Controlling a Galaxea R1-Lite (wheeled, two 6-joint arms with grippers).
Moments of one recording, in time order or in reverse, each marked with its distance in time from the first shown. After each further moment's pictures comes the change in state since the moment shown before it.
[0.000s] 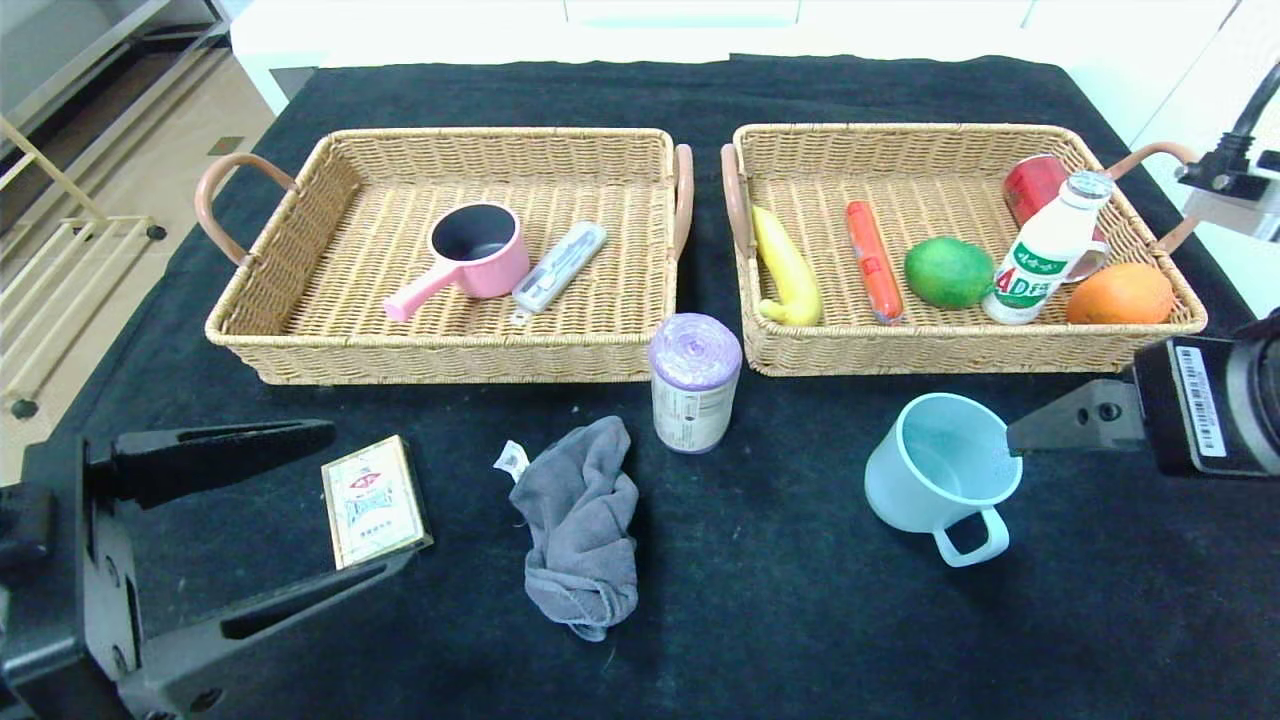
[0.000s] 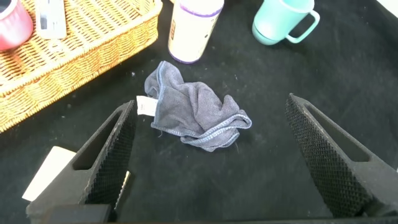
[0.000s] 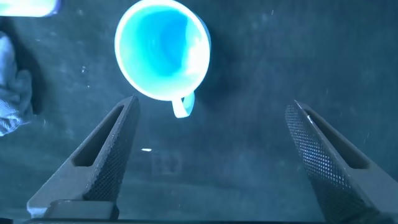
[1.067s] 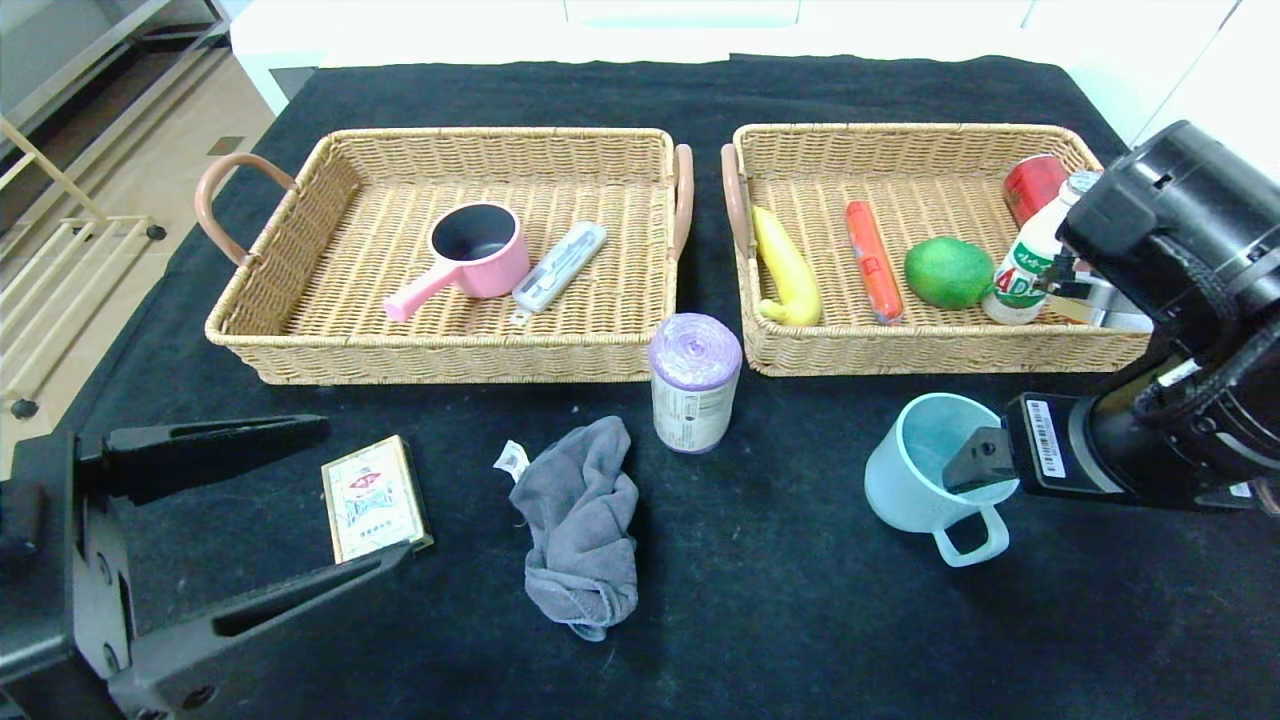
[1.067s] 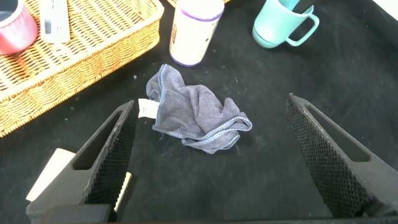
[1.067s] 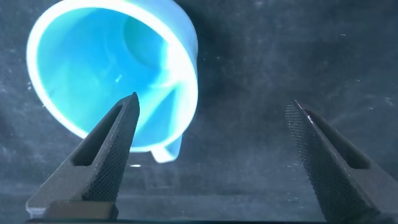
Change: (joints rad) left arm 0.001 -0.004 -0.002 -0.005 0.001 0.000; right arm -0.116 0.155 0.043 -0.026 0.093 0.029
